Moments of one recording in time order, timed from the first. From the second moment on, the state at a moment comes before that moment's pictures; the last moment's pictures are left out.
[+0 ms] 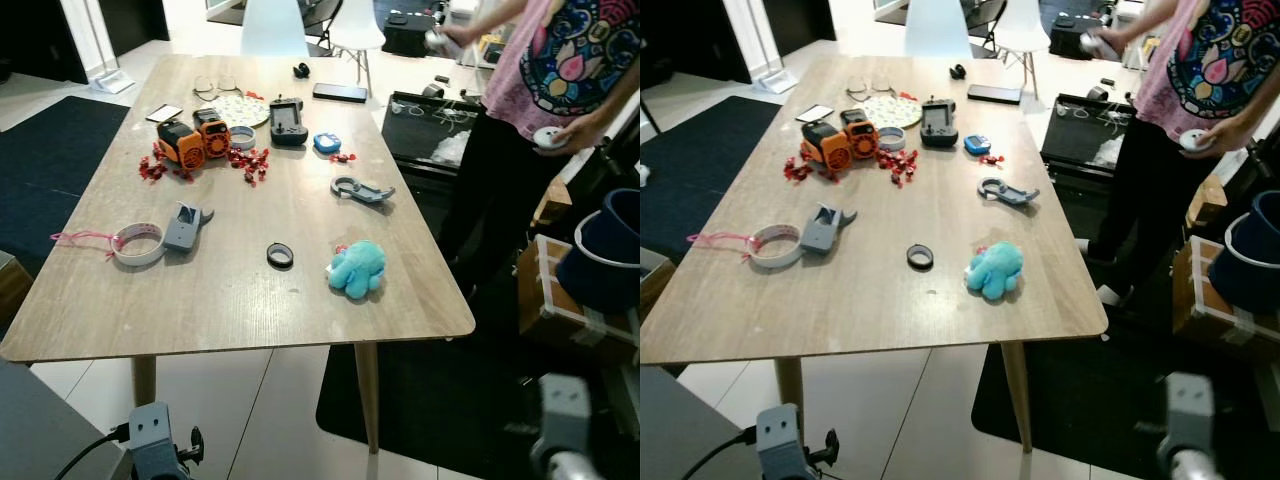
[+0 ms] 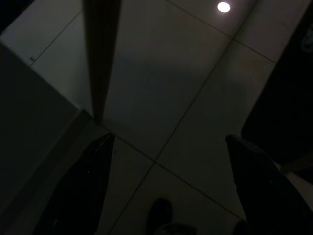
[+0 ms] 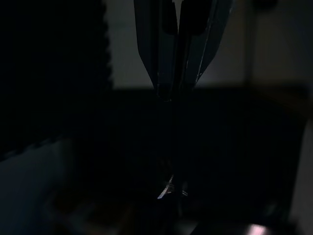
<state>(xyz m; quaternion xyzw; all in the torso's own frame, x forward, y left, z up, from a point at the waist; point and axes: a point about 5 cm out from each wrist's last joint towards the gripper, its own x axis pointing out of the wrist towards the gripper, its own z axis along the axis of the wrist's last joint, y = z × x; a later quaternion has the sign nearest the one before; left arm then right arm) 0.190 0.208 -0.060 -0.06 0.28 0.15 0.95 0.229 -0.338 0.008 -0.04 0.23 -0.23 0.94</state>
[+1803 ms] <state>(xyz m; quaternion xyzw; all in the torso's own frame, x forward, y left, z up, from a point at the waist) 0.186 0.215 -0.060 -0.07 0.28 0.16 0.94 0.365 -0.127 0.154 0.03 0.03 0.41 0.91</state>
